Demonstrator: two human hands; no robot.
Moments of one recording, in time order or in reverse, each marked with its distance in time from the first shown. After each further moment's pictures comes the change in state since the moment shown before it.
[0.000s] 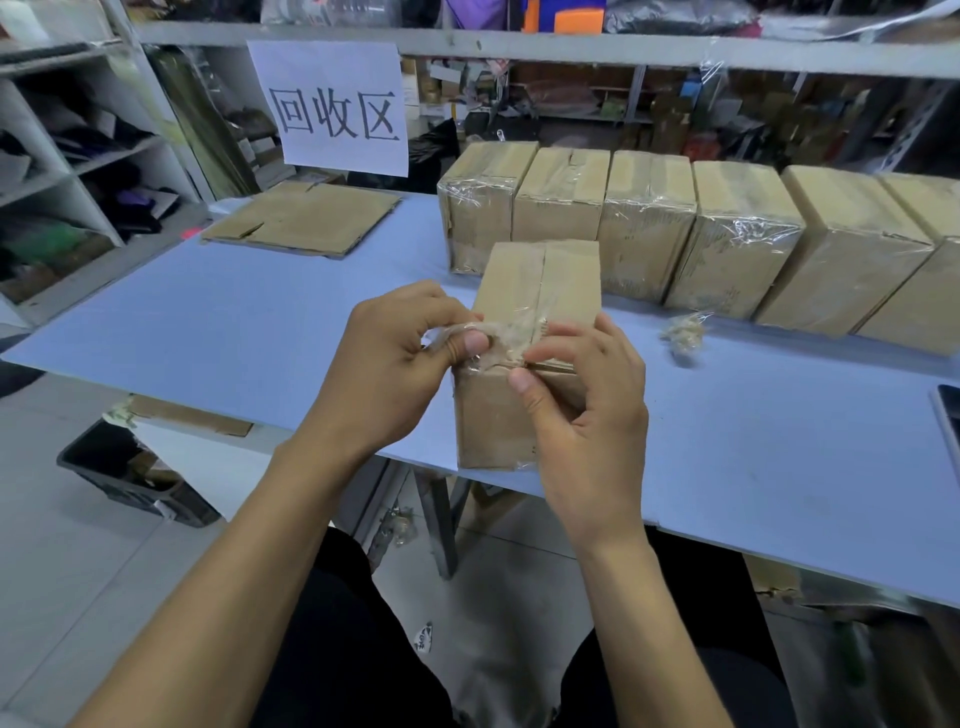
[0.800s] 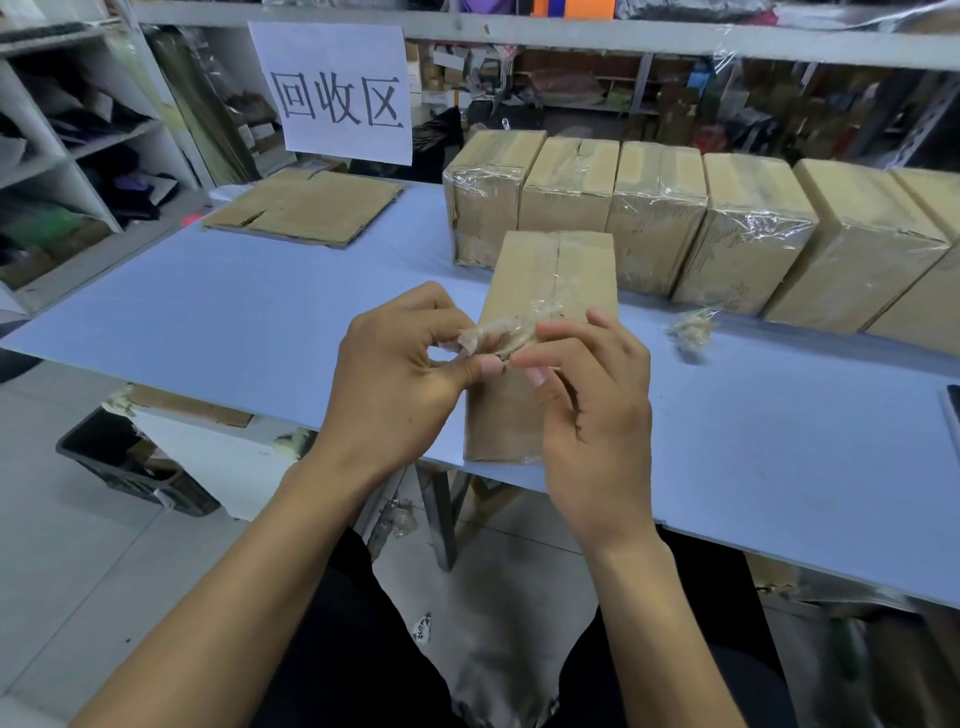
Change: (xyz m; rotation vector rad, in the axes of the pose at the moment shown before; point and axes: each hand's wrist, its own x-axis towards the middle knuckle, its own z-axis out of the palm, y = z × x) left_hand -0.015 0.015 0.005 -0.008 0.088 -0.117; right_hand 0.000 0.005 0.000 -0.125 -0.070 -0.114
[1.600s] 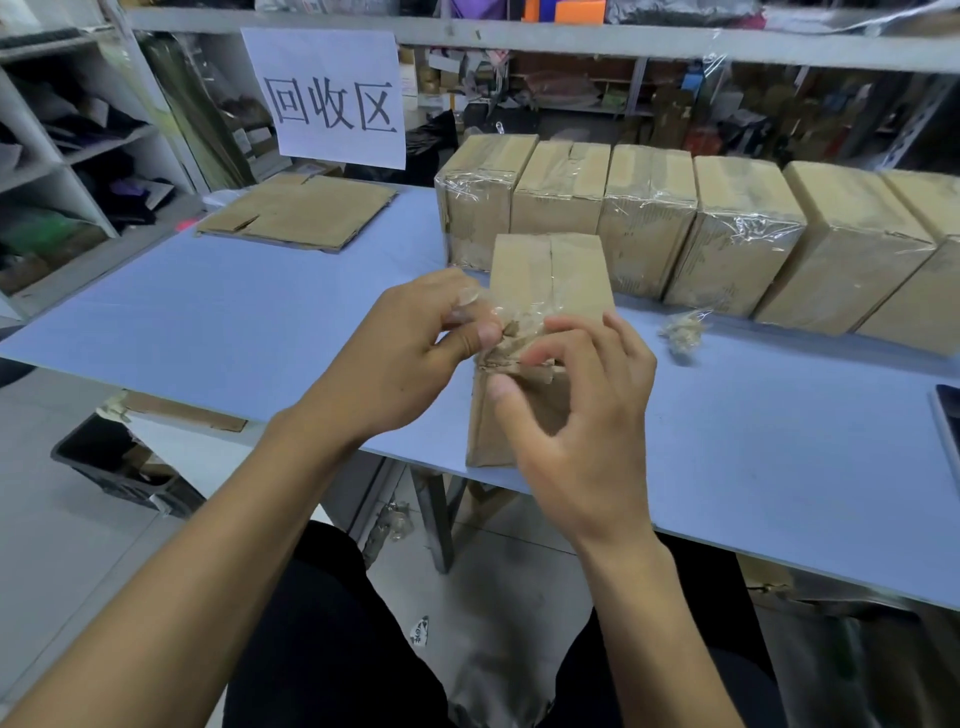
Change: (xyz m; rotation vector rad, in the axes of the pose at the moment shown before) left_hand 0.032 -0.007 -0.001 -0.013 -0.289 0.109; right_hand 0.004 -0.005 -0.005 -0.093 0.012 0.015
